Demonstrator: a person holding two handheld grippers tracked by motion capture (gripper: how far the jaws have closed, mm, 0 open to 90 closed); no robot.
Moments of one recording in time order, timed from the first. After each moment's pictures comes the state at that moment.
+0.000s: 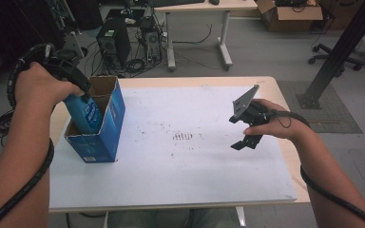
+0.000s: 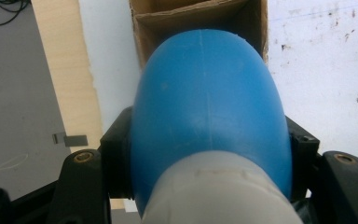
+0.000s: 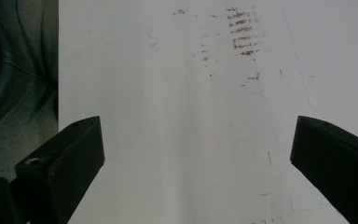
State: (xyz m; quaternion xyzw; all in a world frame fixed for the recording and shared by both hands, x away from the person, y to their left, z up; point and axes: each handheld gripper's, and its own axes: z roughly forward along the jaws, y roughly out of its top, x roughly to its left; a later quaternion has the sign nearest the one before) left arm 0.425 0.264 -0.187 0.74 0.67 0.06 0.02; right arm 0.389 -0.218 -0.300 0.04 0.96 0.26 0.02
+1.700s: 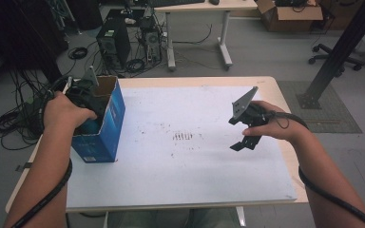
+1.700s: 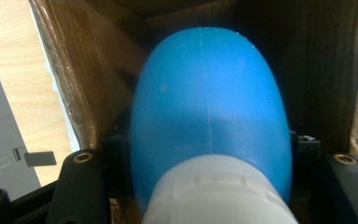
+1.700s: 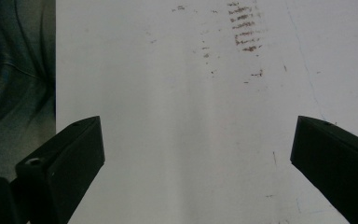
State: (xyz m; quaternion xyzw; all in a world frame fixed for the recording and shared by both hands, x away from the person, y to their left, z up) left arm 0.435 0.262 -0.280 0.75 0.66 0.04 0.00; right arm 0.392 -0.218 -0.309 0.05 0.96 0.26 0.01
